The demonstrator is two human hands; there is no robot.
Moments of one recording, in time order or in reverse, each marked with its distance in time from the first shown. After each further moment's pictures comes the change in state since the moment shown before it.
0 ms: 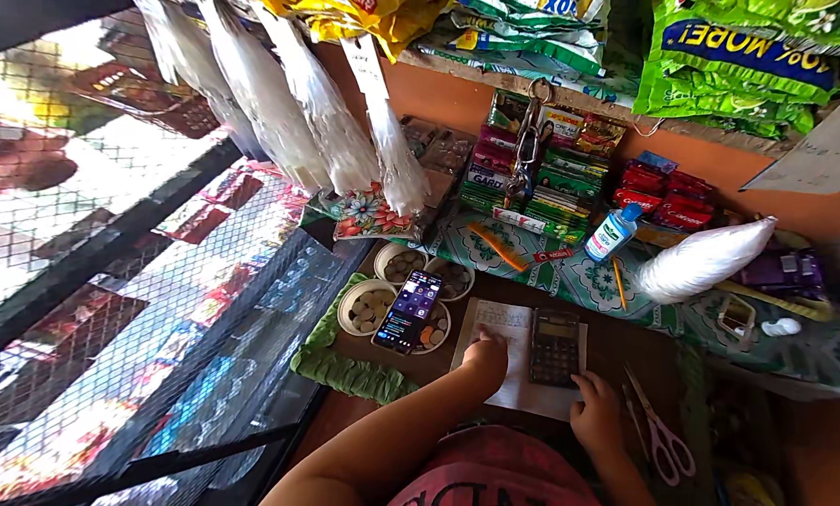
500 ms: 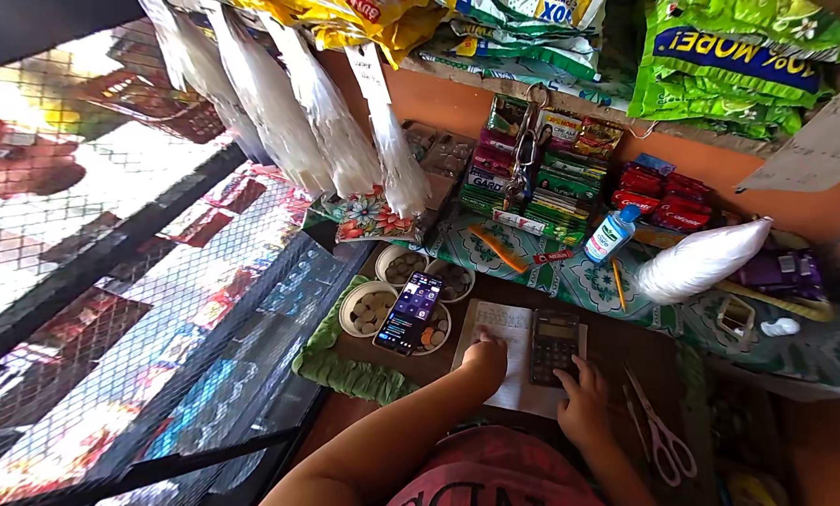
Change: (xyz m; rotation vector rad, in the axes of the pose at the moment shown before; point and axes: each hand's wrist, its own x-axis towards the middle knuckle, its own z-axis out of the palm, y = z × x) left_hand 0.002 -0.002 0.003 -0.013 0.009 0.004; right_hand 0.017 -0.040 -0.014 -0.036 -0.038 -0.089
